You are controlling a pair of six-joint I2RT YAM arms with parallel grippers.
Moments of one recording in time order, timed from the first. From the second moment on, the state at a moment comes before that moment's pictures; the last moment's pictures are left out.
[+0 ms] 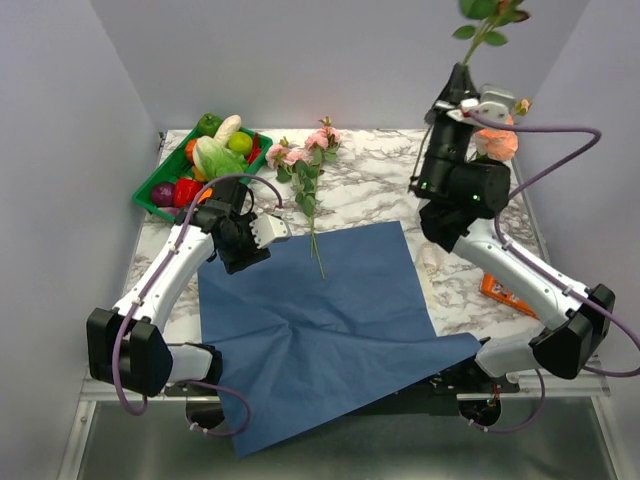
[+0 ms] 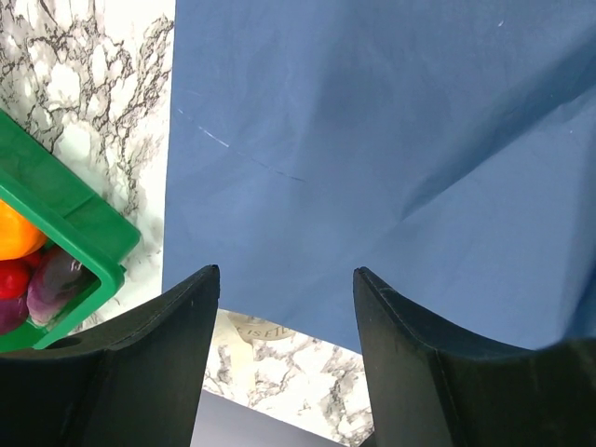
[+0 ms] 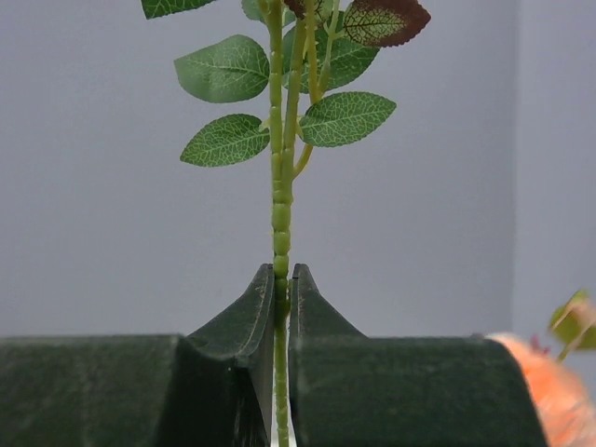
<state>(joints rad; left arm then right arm) -0.29 1.30 1.10 -1.01 0.16 0.91 0.77 1.37 1.33 0.96 0.79 -0.59</state>
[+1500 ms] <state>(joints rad) -0.25 1.37 1.13 -0.99 0.16 0.92 0.50 1.63 1.23 1.28 0.67 -0.78</state>
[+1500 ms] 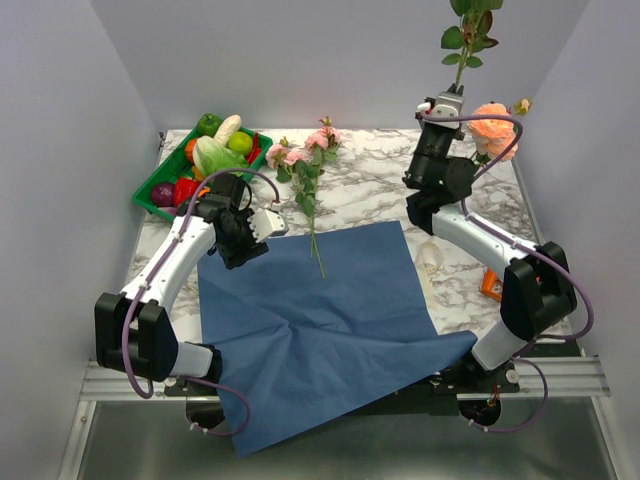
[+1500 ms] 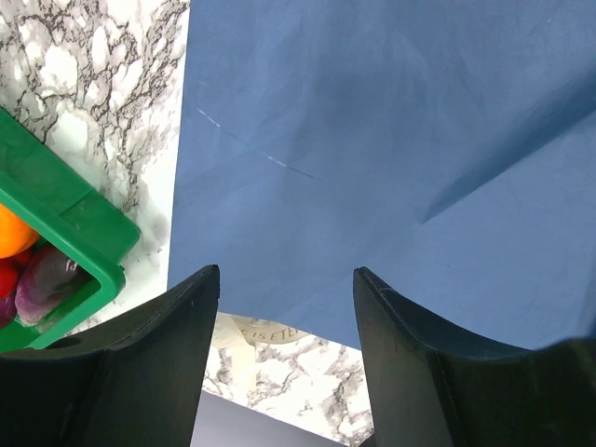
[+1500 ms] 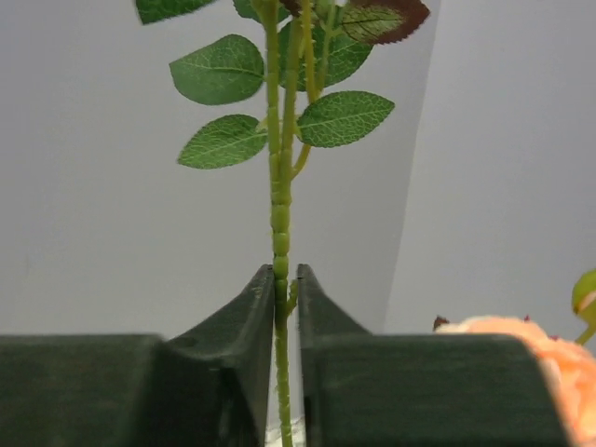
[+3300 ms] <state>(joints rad) -0.09 1.24 1.17 -0.91 0.22 0.72 0.86 2.18 1.73 -0.40 0.40 0.42</state>
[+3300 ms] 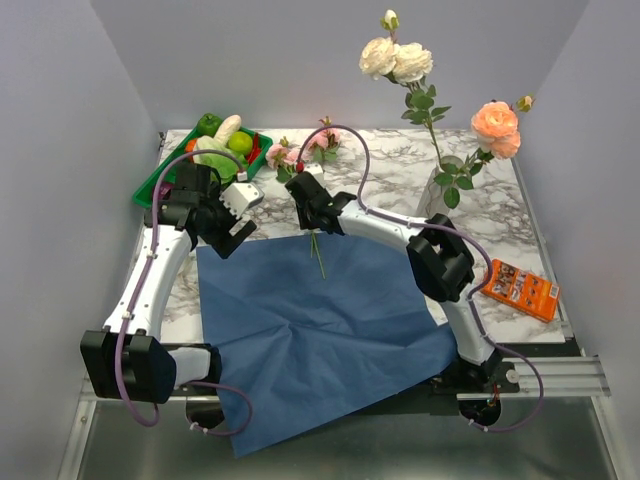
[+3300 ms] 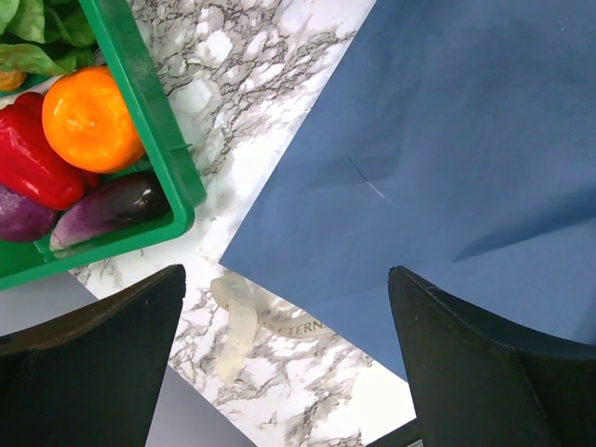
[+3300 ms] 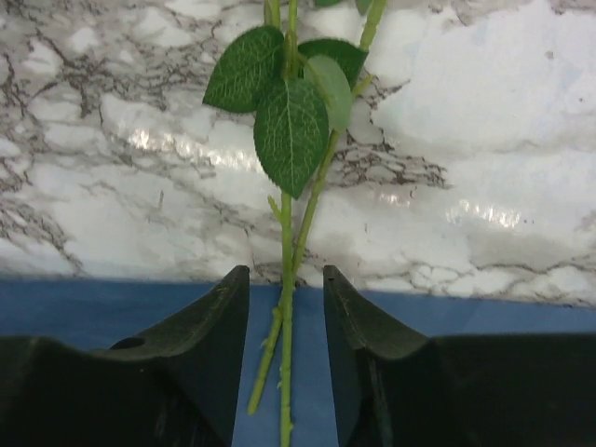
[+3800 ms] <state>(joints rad) -0.09 1.25 1.15 -0.89 0.22 0.73 0.79 2.43 2.10 -0.50 0.32 0.40</state>
